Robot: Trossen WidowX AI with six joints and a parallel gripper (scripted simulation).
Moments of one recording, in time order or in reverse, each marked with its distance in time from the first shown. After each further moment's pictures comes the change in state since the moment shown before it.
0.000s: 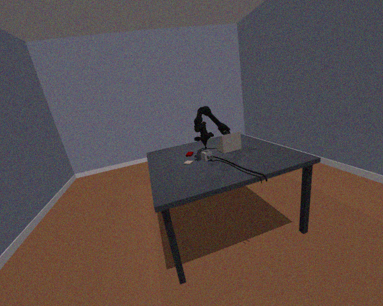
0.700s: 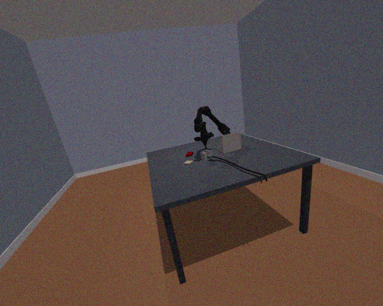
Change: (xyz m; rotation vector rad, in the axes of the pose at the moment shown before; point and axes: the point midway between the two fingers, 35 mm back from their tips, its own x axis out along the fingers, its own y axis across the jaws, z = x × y) arm 0.001 0.000 0.000 -0.016 0.000 0.001
